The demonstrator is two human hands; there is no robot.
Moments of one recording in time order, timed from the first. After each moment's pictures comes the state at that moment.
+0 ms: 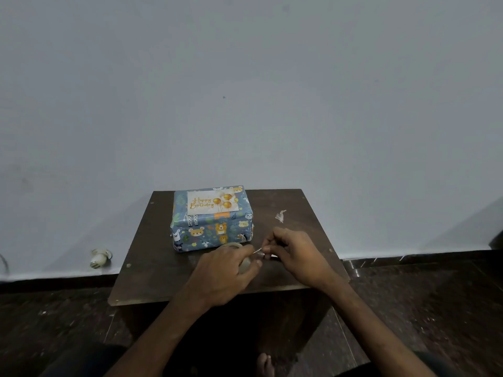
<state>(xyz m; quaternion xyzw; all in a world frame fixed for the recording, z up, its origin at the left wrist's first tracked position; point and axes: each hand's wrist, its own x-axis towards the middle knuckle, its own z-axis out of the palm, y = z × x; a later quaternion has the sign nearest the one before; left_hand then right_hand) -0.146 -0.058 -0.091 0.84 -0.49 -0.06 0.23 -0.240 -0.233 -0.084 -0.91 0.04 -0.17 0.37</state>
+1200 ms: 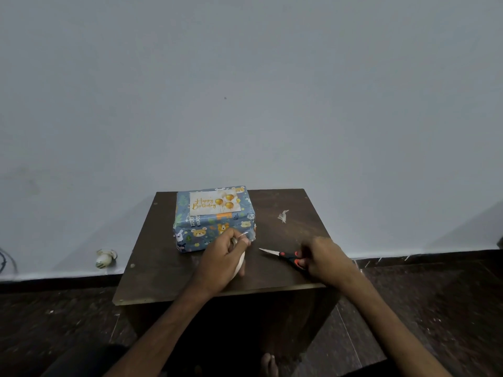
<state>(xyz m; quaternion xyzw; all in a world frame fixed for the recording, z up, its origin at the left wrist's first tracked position) -0.137 -0.069 -0.099 0.76 -0.31 -0.17 0.54 -0.261 -0.272 -0.093 -0.96 0.26 0.00 0.14</state>
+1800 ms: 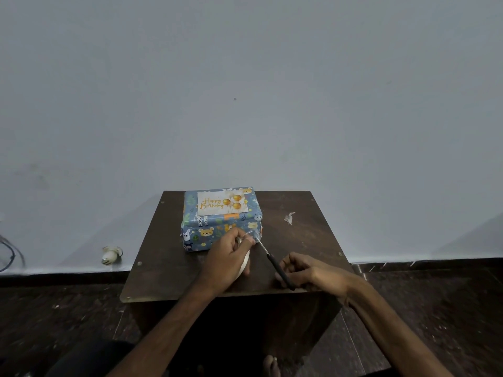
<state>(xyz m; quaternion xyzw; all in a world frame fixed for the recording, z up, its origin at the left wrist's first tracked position) -0.132 -0.067 -0.100 0.76 -0.30 -0.17 0.55 -0.265 -0.237 -0.079 -0.78 0.17 0.13 0.59</state>
